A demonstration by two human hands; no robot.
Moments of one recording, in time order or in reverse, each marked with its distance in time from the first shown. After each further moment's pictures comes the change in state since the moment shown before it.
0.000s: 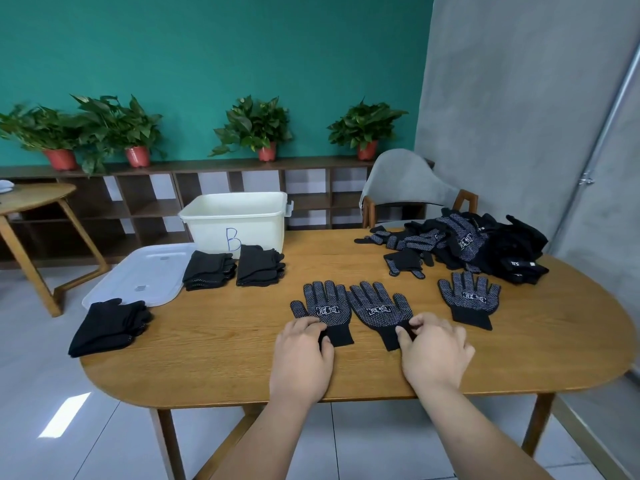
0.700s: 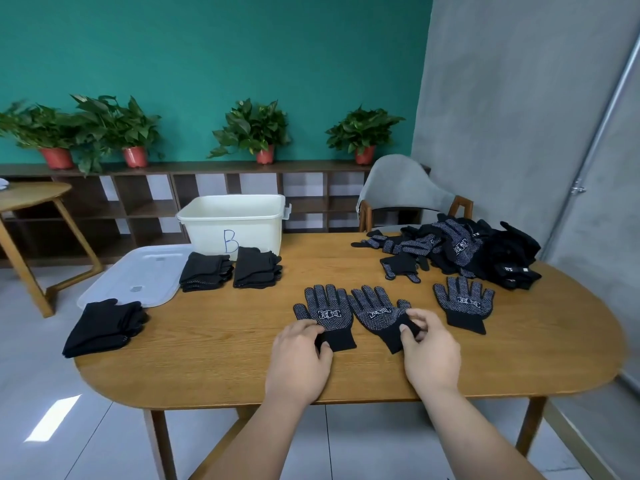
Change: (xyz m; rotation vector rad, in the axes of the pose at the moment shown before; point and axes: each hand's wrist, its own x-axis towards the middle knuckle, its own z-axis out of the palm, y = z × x) left_hand 0.002 -0.003 -0.001 -0.055 -0.069 0.000; right_hand 0.002 0.005 -0.009 0.442 -0.024 -0.015
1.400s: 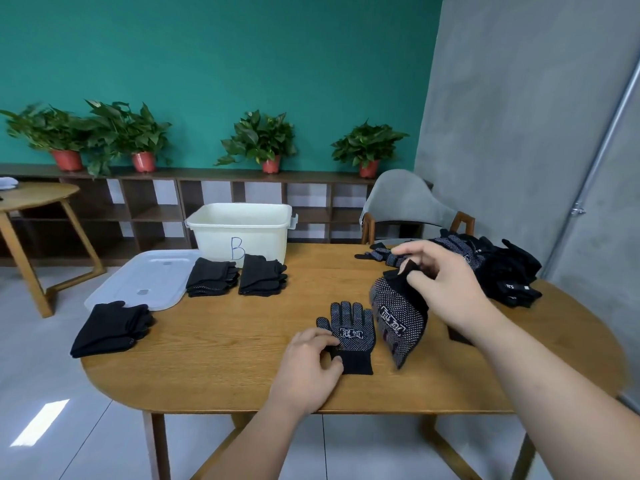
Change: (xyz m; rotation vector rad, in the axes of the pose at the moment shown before) left_hand -0.001 -0.001 -0.006 -0.186 -0.058 0.094; right_hand 0.062 -0.118 -0.089 0.266 -0.414 -0.420
